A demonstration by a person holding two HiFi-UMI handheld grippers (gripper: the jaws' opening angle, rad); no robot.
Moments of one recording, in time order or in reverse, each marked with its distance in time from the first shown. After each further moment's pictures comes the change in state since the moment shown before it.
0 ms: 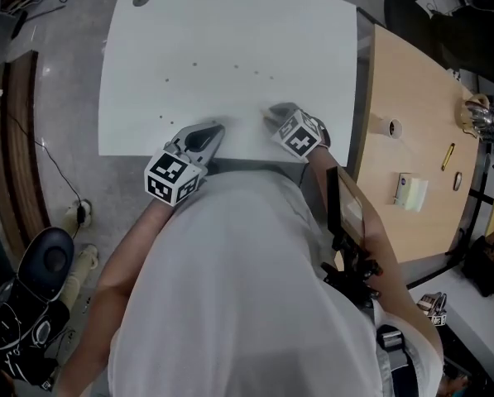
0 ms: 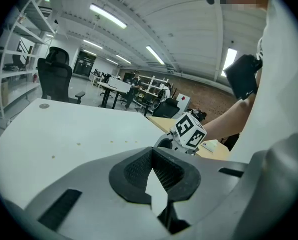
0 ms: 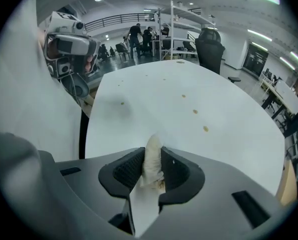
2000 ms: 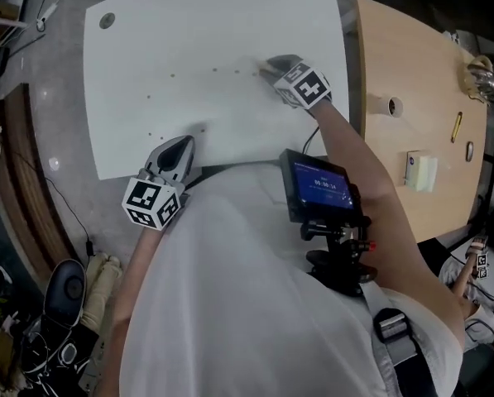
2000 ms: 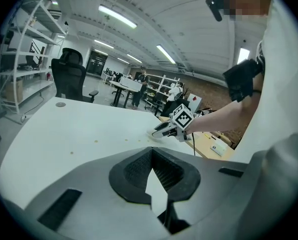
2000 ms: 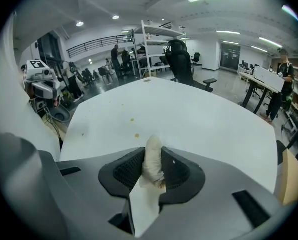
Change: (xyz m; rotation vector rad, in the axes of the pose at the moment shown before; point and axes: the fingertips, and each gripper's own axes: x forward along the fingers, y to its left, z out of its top) left arm -0.012 0.020 -0.003 -0.074 0.021 0.120; right arm -0.011 -0.127 0.022 0.217 -0.211 -0.061
